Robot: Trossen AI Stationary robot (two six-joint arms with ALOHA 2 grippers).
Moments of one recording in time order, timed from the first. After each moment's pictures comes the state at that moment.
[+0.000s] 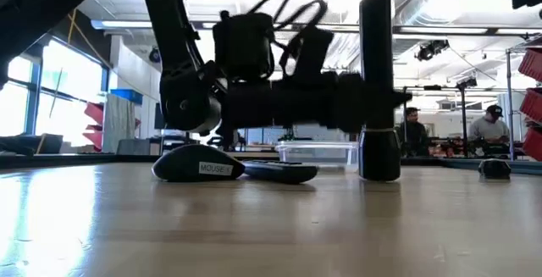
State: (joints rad) left arm -0.08 2.41 1.18 1.36 -0.04 0.25; right arm 0.26 1.05 0.44 0.62 0.05 -0.27
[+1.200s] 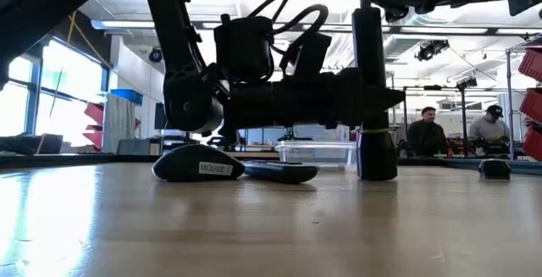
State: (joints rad) left arm -0.06 2.41 1.18 1.36 -0.09 0.17; right arm 0.20 1.05 0.44 0.50 0.19 -0.22
